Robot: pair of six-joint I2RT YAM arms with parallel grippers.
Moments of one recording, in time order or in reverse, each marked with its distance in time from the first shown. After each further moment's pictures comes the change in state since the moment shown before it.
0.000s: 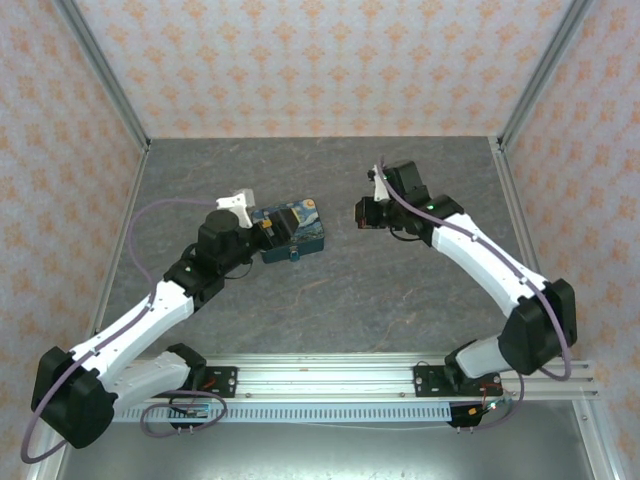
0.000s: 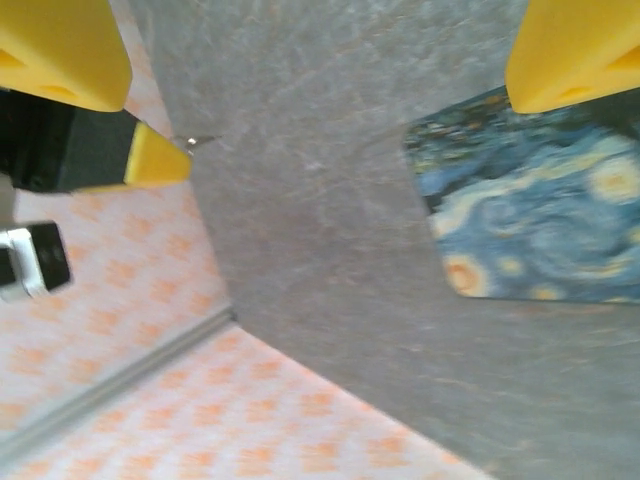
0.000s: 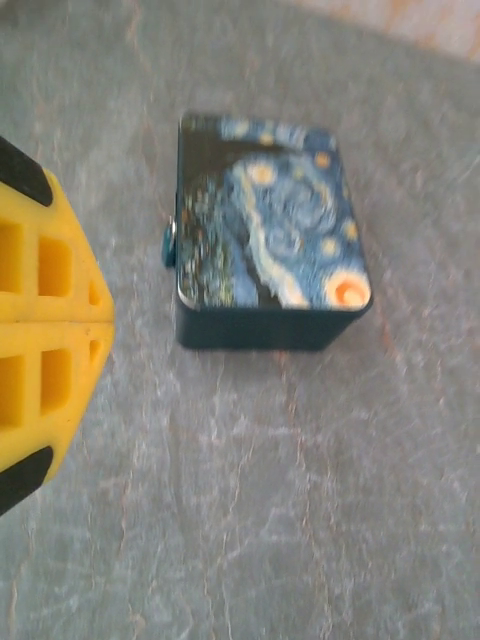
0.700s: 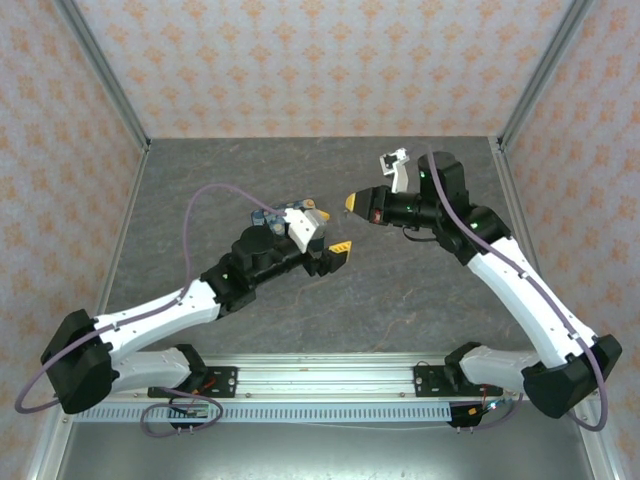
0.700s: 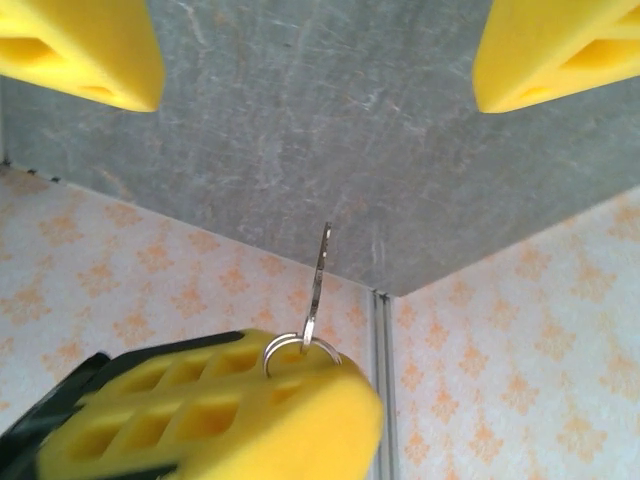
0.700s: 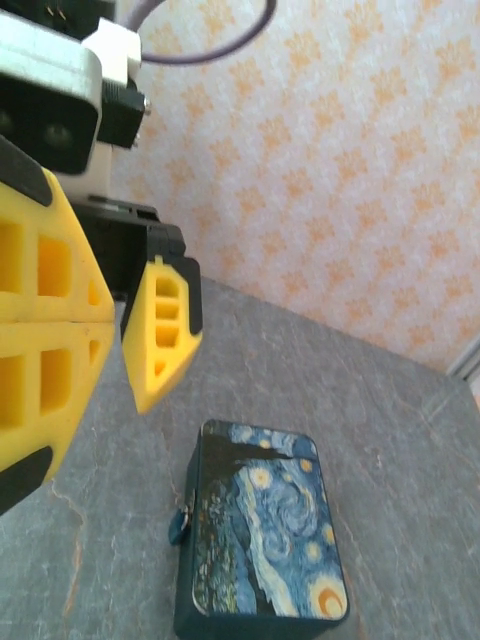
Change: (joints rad) left arm -0.306 0.156 0.034 0.340 0.006 0.779; right arm 0.010 -0.238 0.059 0.033 -0.349 0.228
